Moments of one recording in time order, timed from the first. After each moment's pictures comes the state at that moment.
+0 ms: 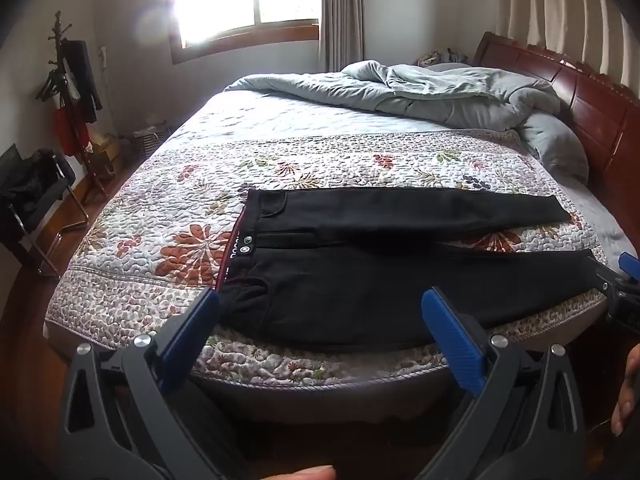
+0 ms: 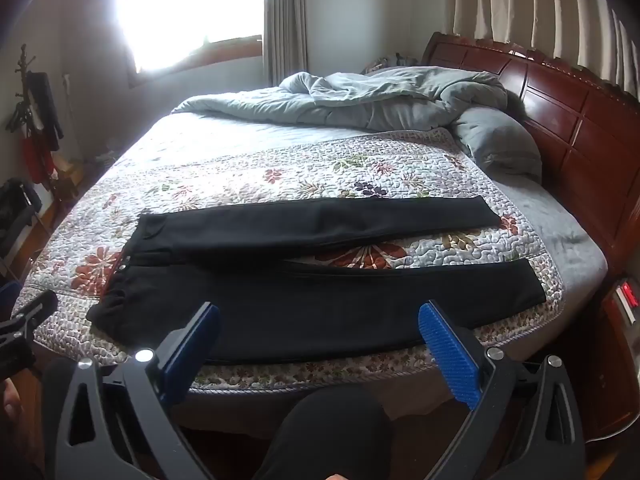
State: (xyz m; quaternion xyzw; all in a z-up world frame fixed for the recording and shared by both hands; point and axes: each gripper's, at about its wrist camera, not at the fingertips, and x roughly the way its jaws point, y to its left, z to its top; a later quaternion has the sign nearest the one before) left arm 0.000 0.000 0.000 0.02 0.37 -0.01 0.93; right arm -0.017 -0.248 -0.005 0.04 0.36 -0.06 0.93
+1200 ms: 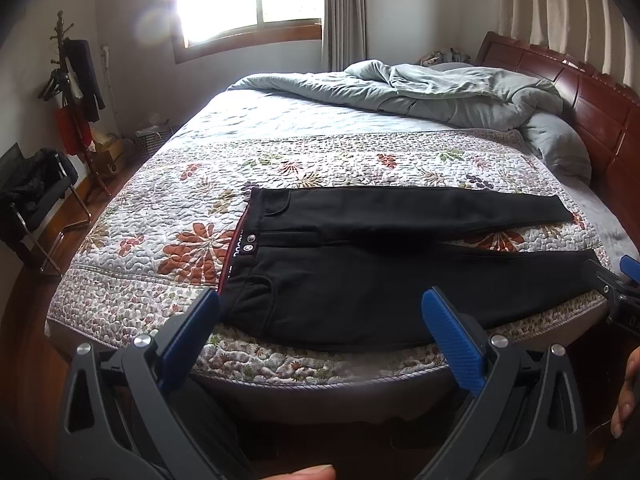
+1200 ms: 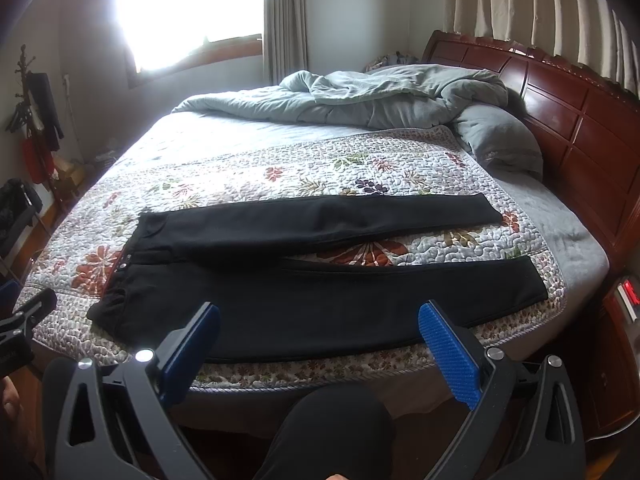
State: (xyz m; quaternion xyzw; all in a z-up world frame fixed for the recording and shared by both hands) left arm 0.001 0.003 -0.001 0.02 0.37 0.00 0.93; right arm -0.017 -0.248 -0.009 0.04 0.37 -0.06 0.93
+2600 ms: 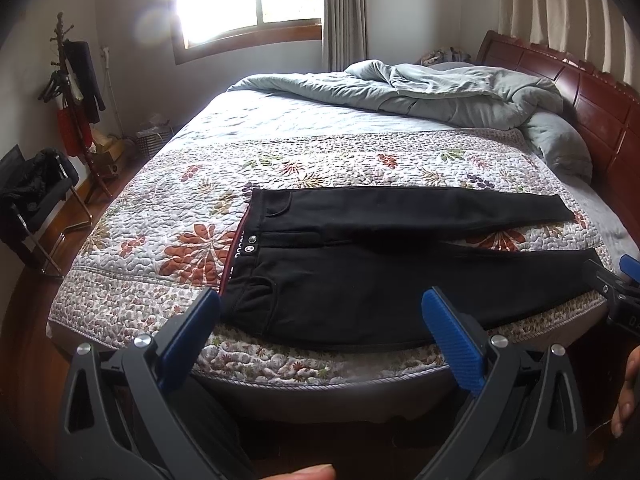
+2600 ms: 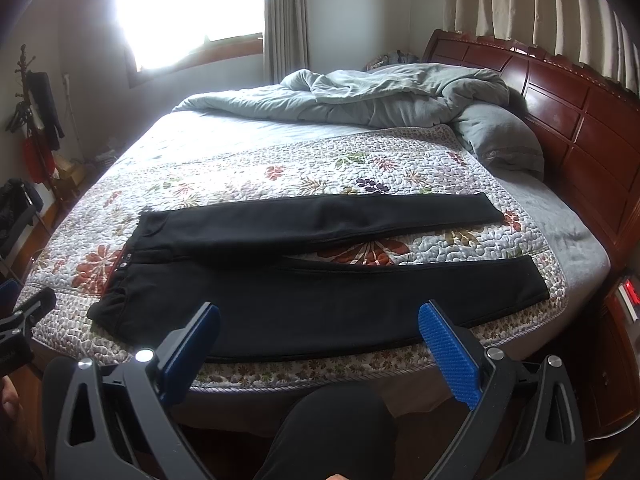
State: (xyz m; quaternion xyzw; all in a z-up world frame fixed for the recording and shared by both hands) left arm 0.000 0.005 -0.004 0.02 0.37 0.00 0.93; right arm -0.017 -0.247 -0.012 0.04 0.36 -0.06 0.93
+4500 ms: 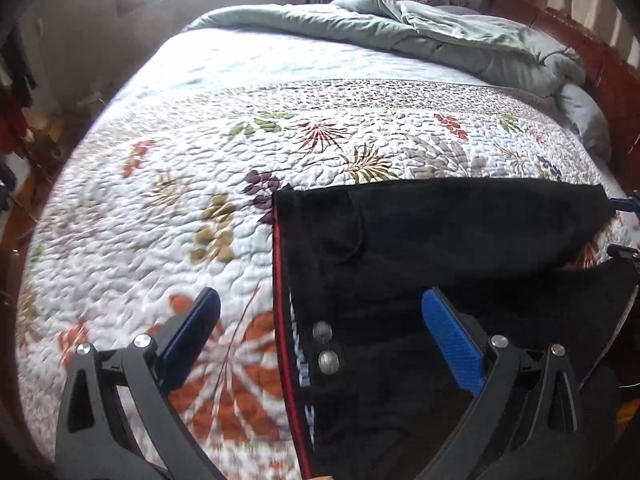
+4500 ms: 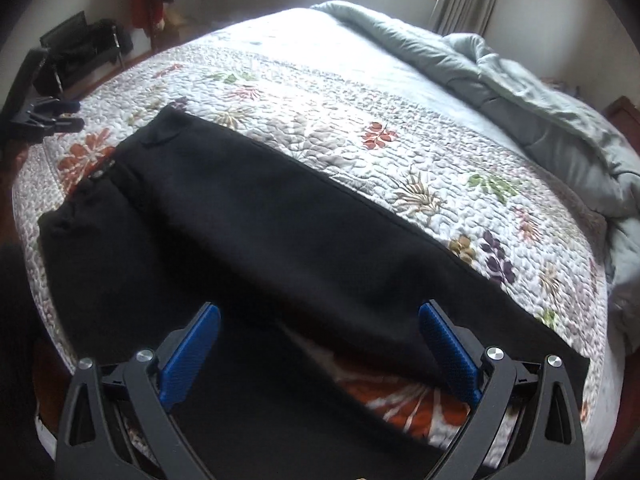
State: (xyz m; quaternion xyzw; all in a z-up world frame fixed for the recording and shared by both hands) left arm 0.305 0.156 -0.115 0.02 0.48 -0.10 0.87; right arm 0.285 -0.255 -0.109 -0.15 0.48 0.19 0.84
